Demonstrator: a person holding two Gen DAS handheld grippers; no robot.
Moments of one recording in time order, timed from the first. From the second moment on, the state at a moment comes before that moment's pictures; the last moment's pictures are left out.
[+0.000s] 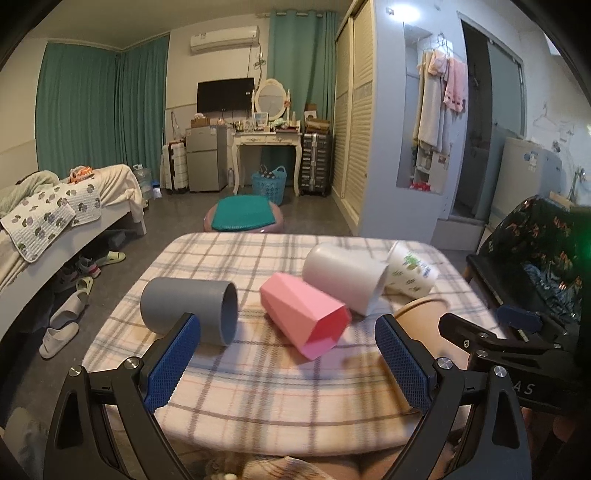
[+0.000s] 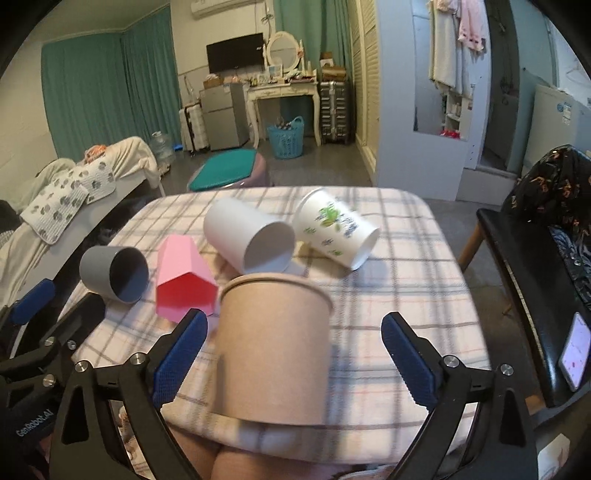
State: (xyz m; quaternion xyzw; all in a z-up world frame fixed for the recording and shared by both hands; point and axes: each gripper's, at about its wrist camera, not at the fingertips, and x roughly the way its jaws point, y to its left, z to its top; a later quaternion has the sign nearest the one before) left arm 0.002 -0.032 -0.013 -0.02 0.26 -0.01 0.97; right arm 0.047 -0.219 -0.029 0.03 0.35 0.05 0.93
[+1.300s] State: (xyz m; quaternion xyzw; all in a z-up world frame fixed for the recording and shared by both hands) left arm 0.020 -0.151 -0.086 0.00 0.37 -0.10 0.93; right arm 0.020 -0.354 -0.079 0.09 0.35 -0.01 0.93
